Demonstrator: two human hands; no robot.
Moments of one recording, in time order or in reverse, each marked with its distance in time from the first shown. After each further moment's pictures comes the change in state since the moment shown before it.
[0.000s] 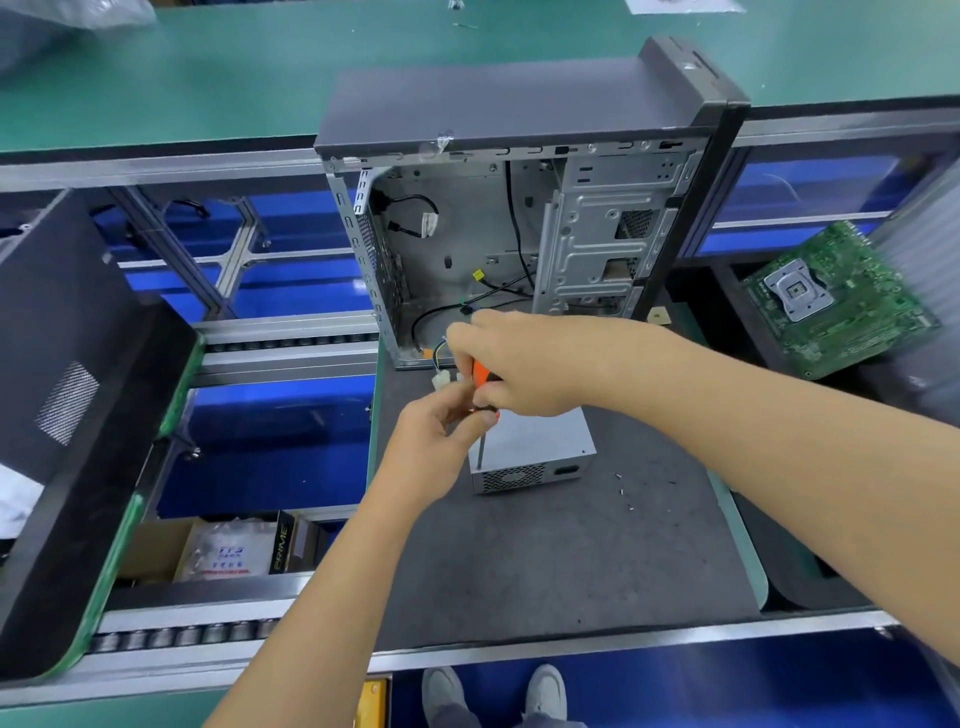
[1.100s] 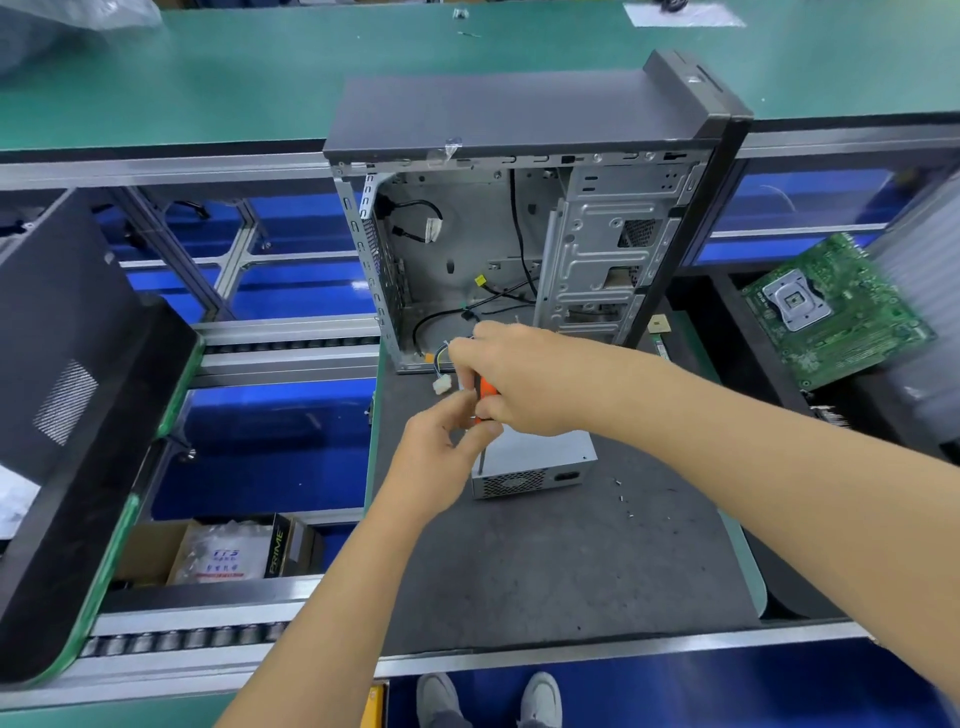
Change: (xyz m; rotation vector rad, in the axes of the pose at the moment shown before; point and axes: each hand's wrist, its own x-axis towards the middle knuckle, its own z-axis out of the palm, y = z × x) left_hand -0.004 -0.005 0.003 0.038 0.002 -0.010; right_hand -0.002 -0.008 0.008 0.017 0.073 0.008
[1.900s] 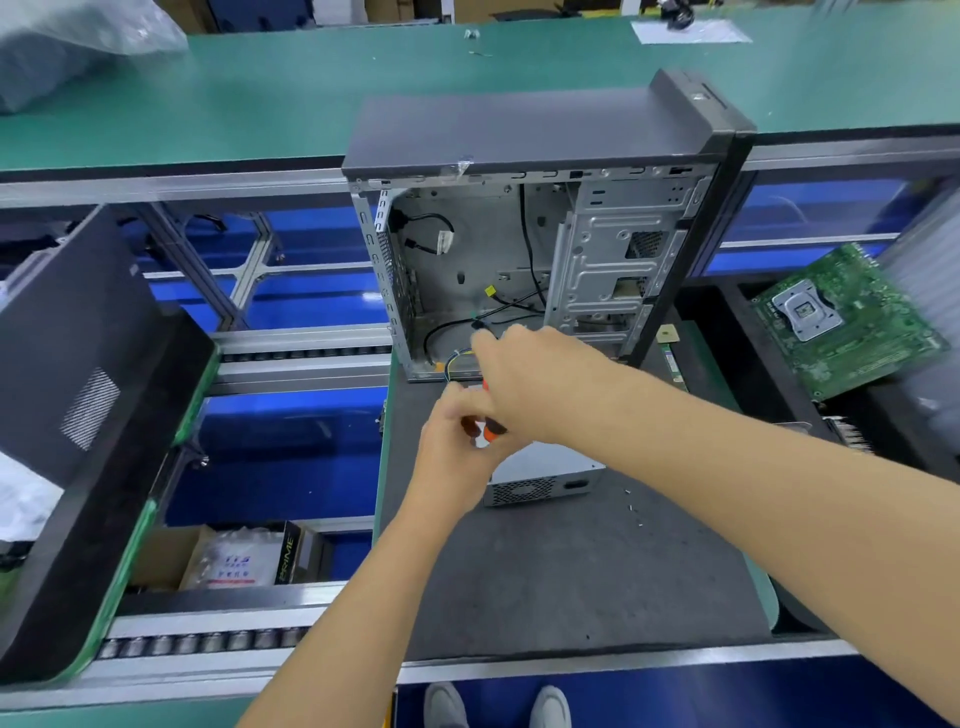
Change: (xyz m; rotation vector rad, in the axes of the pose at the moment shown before) left_hand 0.003 0.010 0.015 -0.022 0.165 -0.012; right_hand 0.000 -0.020 -0.003 -0.150 0.089 0.221
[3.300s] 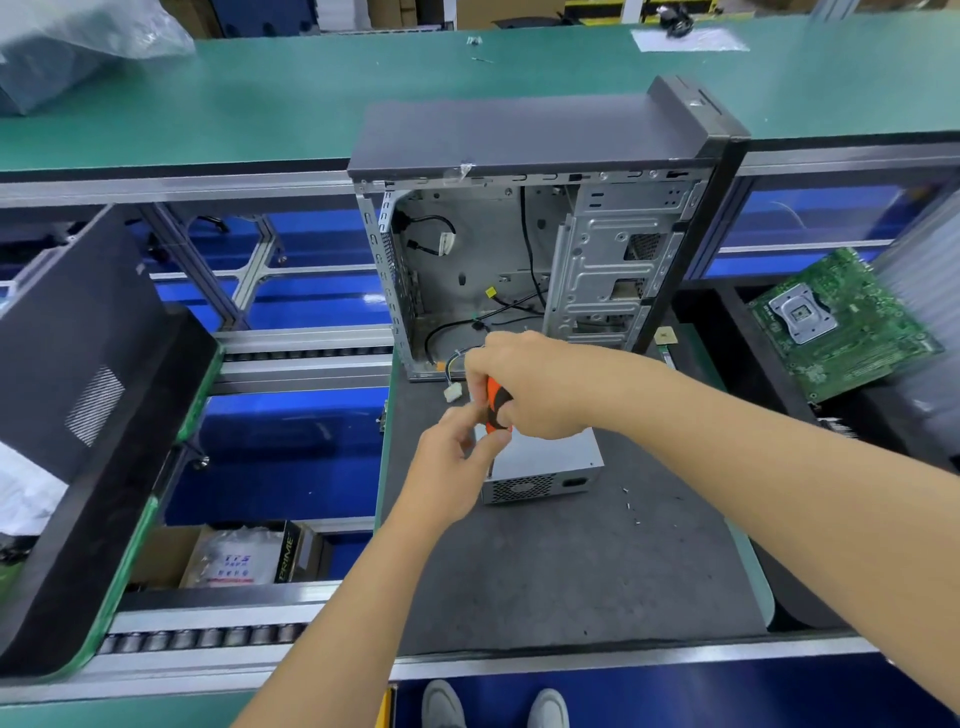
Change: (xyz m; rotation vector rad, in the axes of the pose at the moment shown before) left_hand -0.011 -0.008 -0.012 0.142 -0.107 -0.001; right_hand -0.003 0.015 -0.003 0.199 -0.188 -0.162
